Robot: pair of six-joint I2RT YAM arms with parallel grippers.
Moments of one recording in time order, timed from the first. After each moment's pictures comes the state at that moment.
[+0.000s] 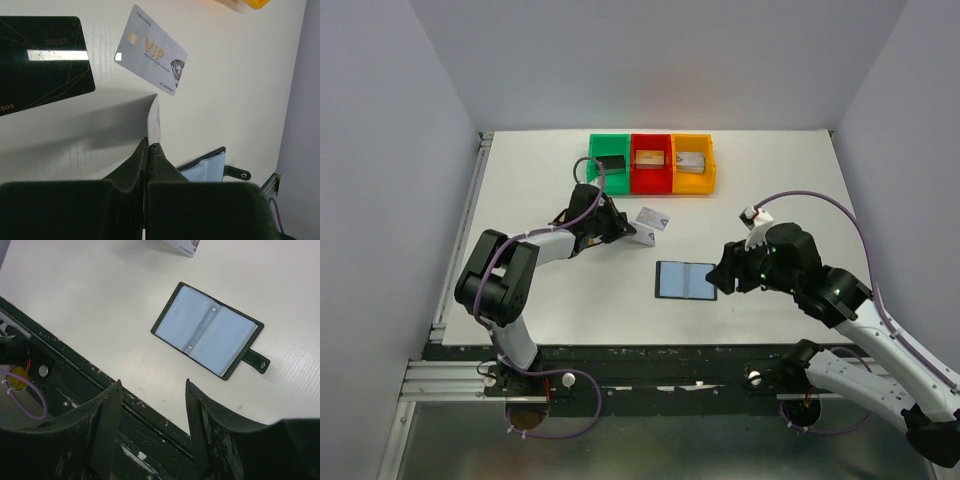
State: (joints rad) left arm -0.38 1.72 0.88 0.23 0.35 -0.82; right arm 0.69 0.78 0.85 -0.65 -0.10 0.38
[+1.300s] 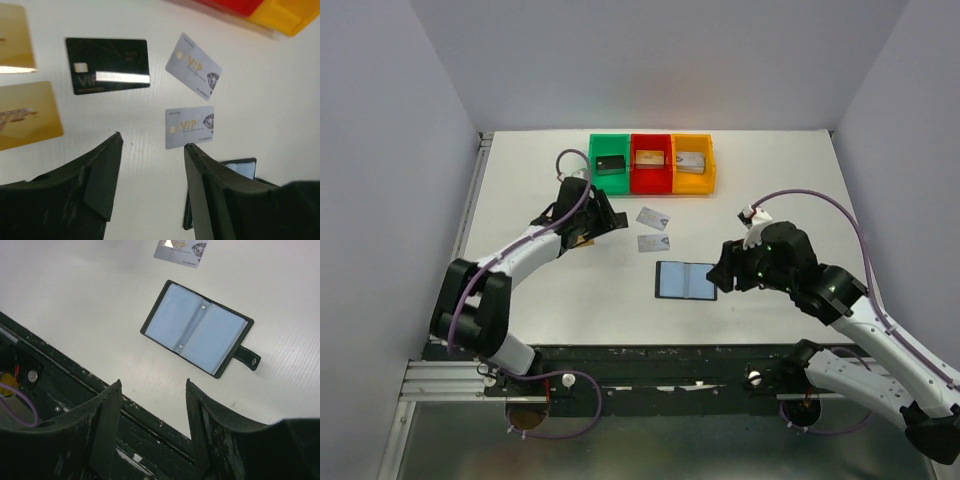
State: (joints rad) left arm -0.38 1.59 0.90 -0.02 0.17 -0.72; right arm 0.69 0.82 0.85 -0.64 -0.07 0.38
